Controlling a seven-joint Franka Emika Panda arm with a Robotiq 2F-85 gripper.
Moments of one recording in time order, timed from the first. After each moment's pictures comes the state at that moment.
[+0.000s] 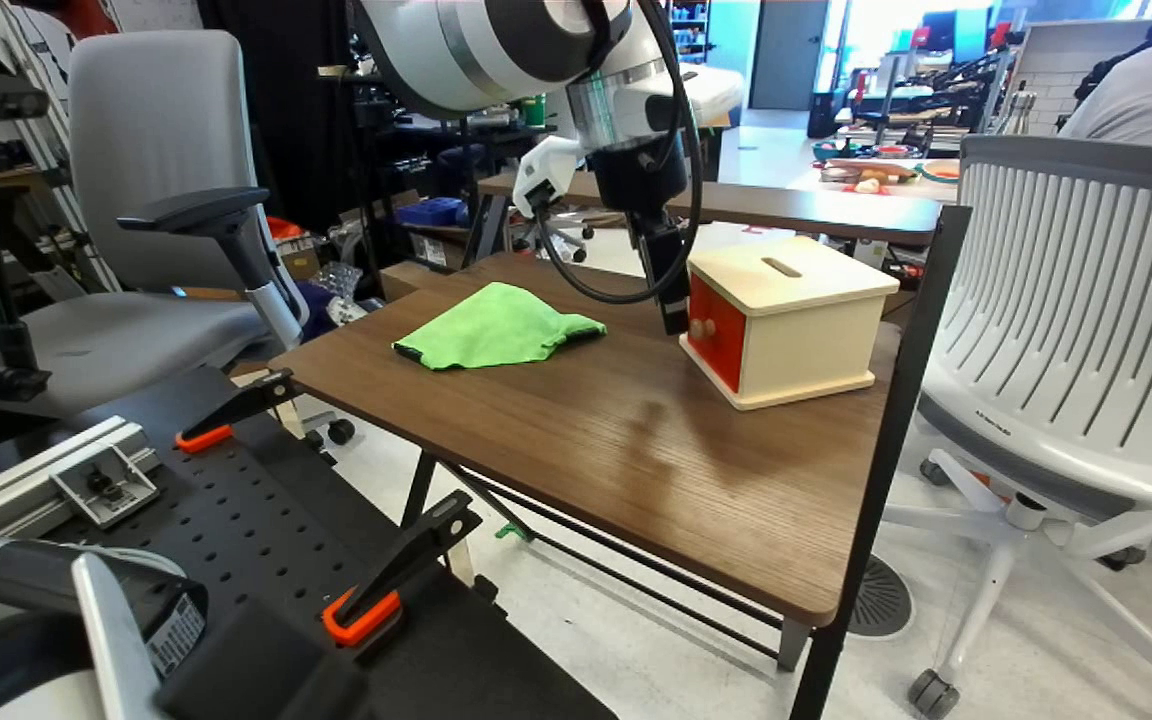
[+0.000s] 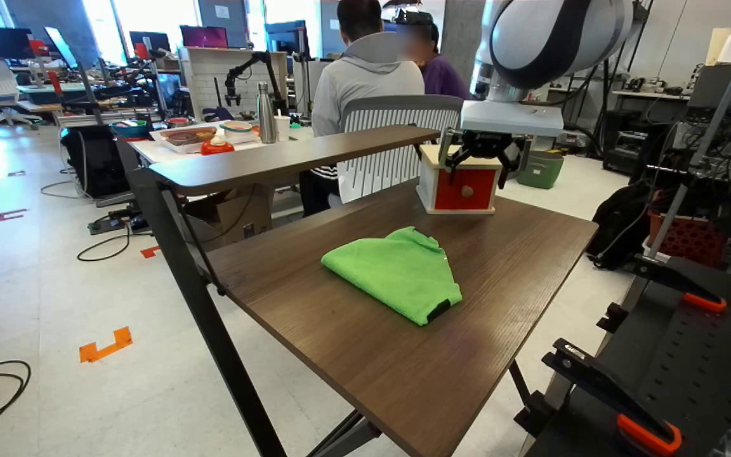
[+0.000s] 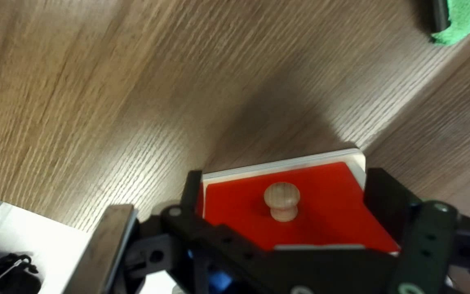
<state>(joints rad) 0.11 0.58 -0.24 -2.02 -0.08 2.79 0.78</state>
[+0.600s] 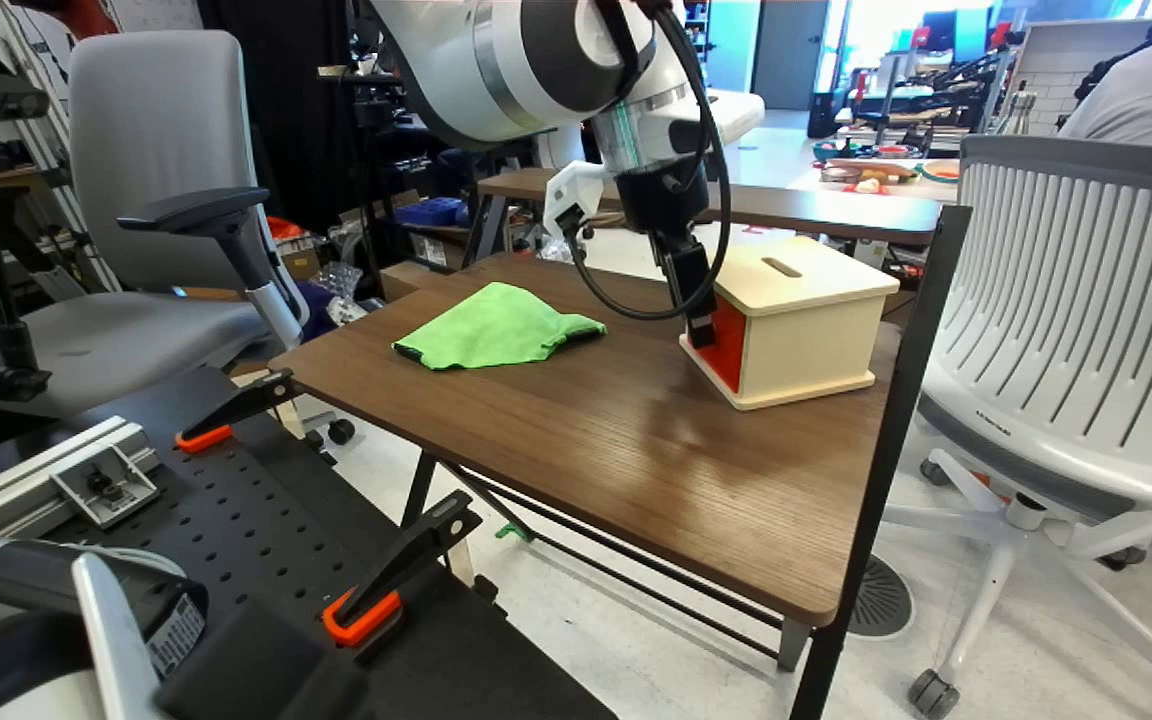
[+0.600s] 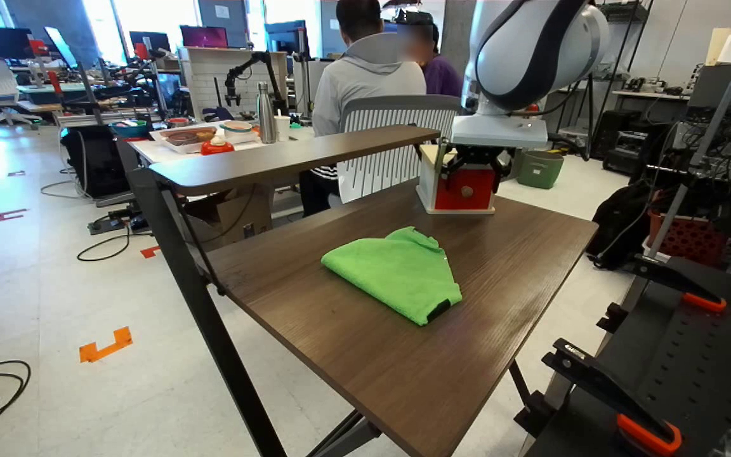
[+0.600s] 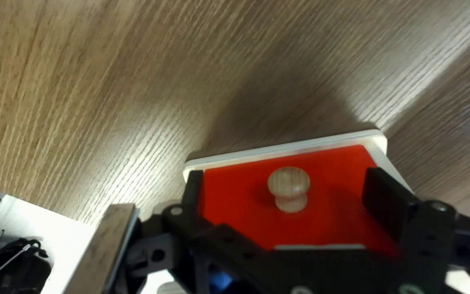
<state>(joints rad) 0.15 0.68 -0.29 -1.93 -0.08 2.79 0.80</state>
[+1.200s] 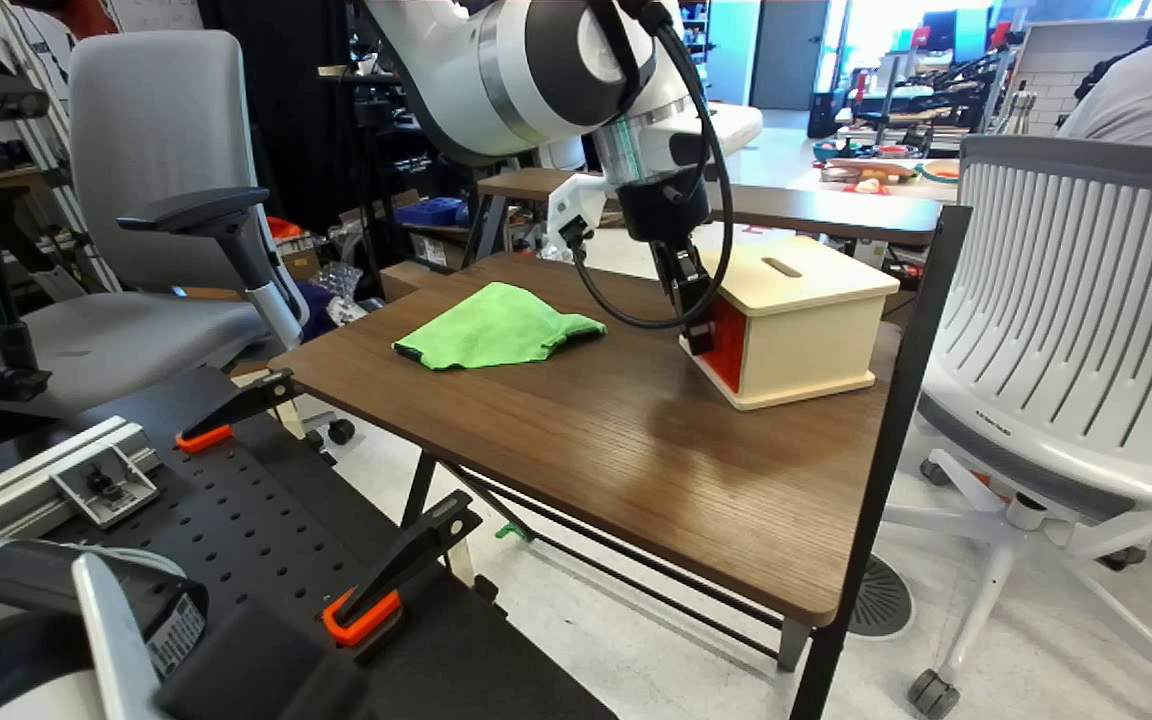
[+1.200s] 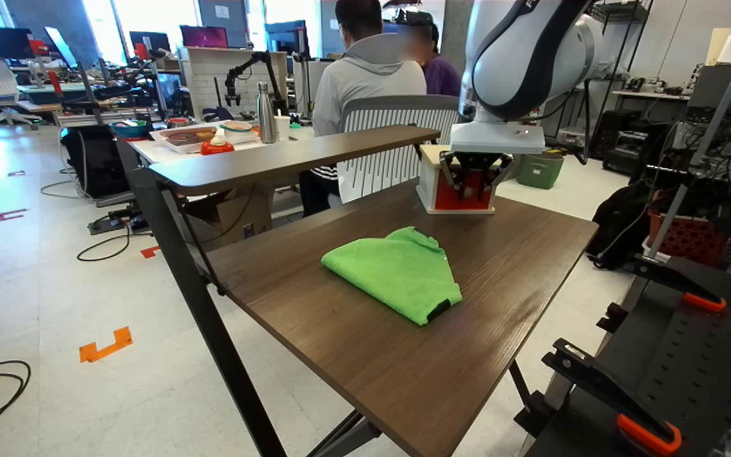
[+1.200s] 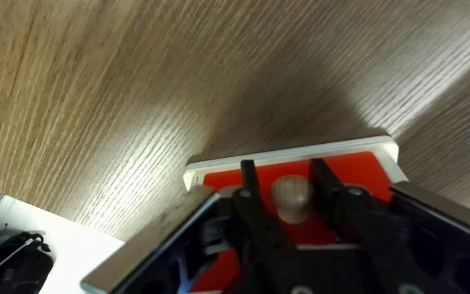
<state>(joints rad) 0.17 0.71 -0.32 -1.91 -0.08 2.79 0.80</state>
